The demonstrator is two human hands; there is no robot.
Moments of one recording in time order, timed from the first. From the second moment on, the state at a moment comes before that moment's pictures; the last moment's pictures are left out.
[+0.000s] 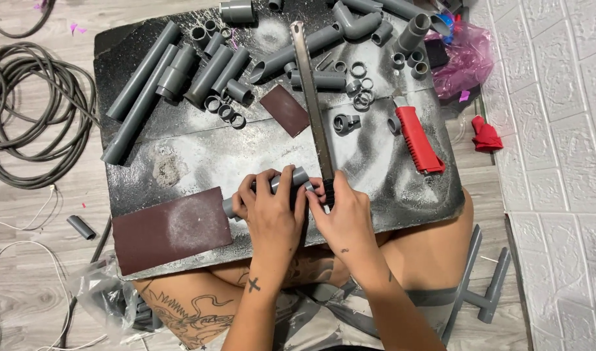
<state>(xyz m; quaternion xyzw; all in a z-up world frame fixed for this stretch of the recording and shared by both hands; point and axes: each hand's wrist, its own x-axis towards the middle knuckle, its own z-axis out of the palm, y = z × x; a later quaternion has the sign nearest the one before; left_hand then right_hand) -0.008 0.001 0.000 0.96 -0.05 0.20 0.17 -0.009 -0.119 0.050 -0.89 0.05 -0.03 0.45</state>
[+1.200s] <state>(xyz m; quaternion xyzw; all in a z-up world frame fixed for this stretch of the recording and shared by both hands) -0.008 0.029 0.018 0.93 -0.12 0.17 0.29 -0.017 -0.140 0.036 -0.92 0.00 -0.03 0.40</state>
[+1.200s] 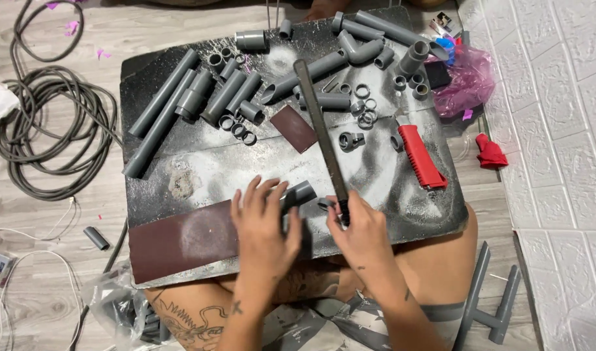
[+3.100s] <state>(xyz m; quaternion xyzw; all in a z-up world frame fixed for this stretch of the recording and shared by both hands) -0.007 0.010 0.014 0.96 -0.09 0.12 0.23 -0.024 -0.130 0.036 -0.90 0.01 -0.02 0.43</state>
